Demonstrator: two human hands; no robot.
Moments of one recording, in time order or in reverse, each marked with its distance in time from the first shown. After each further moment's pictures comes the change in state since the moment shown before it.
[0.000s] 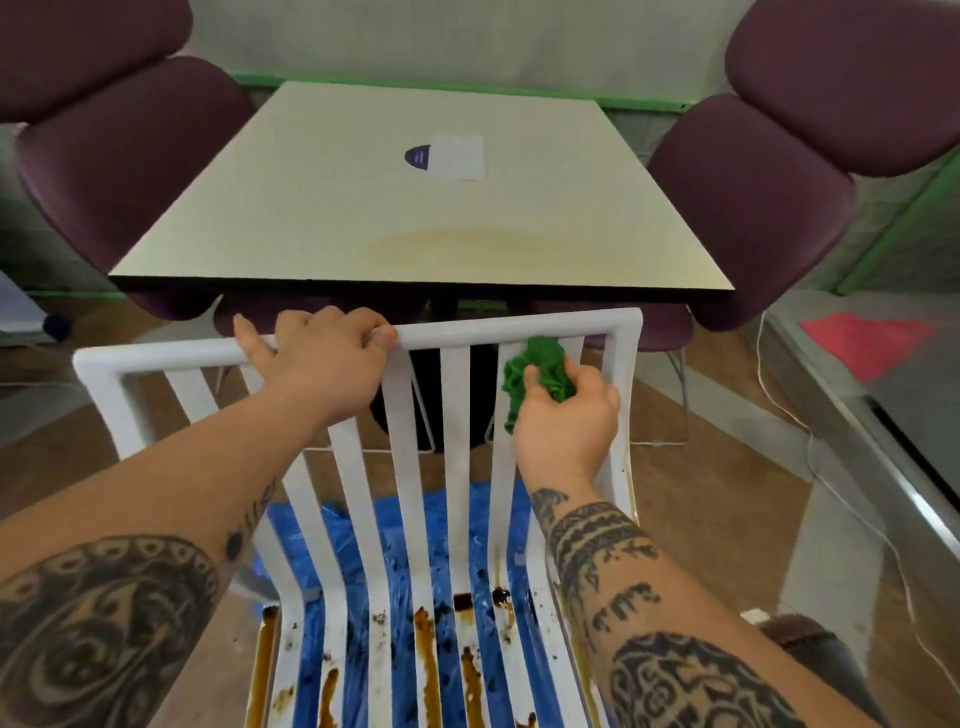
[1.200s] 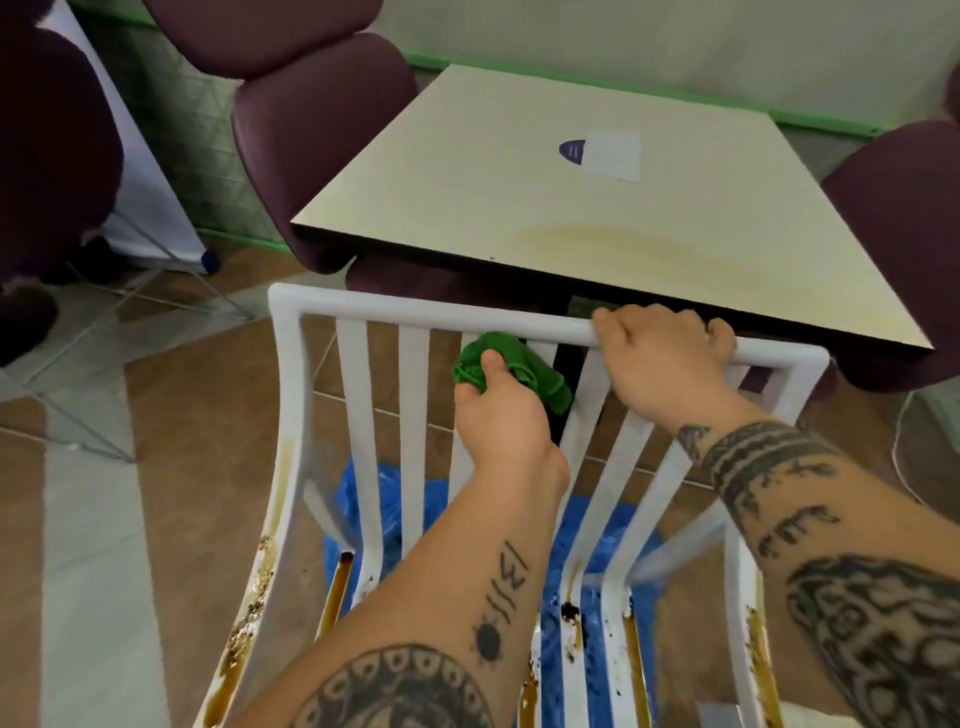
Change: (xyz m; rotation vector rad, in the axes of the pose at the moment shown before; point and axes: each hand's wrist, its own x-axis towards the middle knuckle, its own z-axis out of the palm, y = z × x) left_hand -0.058 0.041 0.029 -1.948 0.169 -0.871; right_hand 0.029 -0.071 0.036 -1.048 -0.590 -0.606
